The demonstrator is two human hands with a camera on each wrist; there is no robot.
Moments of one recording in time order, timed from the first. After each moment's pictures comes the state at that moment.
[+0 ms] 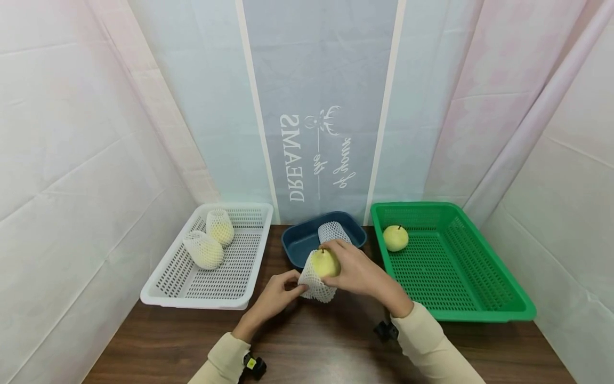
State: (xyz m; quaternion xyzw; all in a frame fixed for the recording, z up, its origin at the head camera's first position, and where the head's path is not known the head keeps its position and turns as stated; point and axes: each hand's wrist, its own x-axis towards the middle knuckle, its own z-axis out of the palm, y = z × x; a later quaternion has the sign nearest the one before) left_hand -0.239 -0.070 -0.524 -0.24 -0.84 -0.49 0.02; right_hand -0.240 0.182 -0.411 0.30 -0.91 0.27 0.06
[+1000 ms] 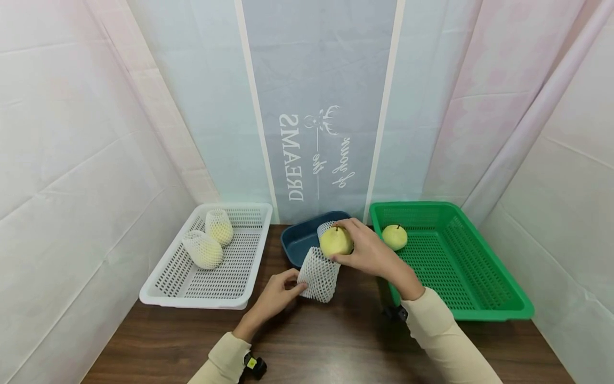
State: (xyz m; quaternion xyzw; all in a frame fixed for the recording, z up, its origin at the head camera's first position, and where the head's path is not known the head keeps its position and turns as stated) left_hand -0.239 -0.067 -0.525 -0.21 -0.83 -0.51 0.01; right_hand -0.260 0.207 -0.385 0.28 -0.91 0.28 0.09
